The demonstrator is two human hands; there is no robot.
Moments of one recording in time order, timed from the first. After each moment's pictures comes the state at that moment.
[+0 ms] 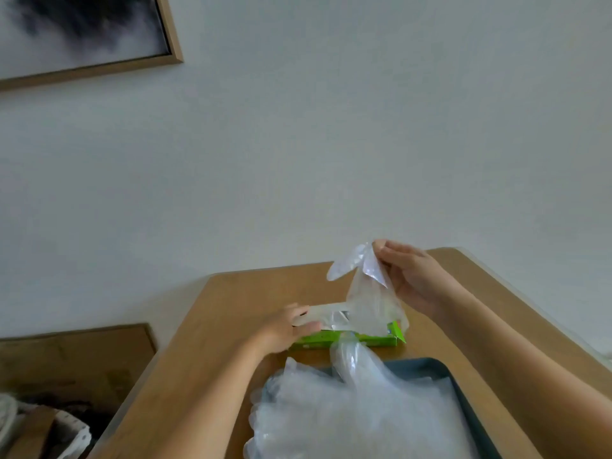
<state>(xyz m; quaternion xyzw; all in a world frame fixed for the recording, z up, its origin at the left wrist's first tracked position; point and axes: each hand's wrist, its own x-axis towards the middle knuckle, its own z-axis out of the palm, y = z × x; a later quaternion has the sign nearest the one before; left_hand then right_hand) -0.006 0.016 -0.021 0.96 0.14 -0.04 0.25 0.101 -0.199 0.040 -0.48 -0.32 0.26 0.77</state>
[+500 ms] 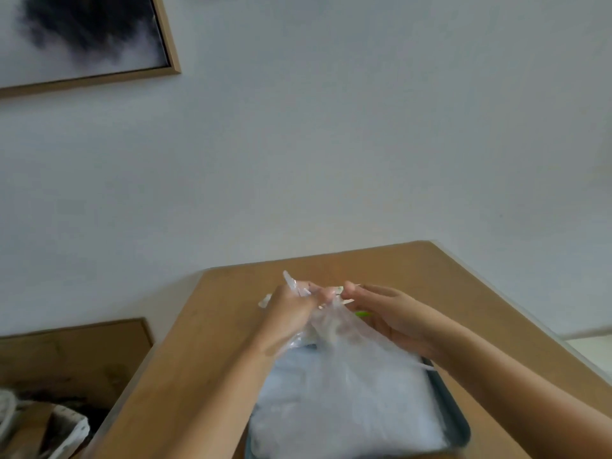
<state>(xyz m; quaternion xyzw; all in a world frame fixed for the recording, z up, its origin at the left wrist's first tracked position) -0.067 -0.082 0.028 0.75 0.12 0.17 0.62 0.011 -0.244 0.025 -0.61 -0.28 0.38 0.63</state>
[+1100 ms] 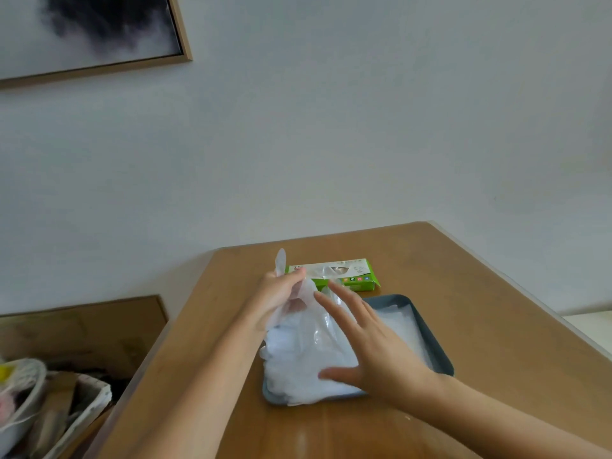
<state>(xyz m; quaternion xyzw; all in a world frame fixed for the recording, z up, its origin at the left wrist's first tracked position) -0.108 -0.076 0.029 0.65 0.25 0.14 0.71 -0.087 -0.255 -0.023 -0.81 -0.53 -0.07 0.25</state>
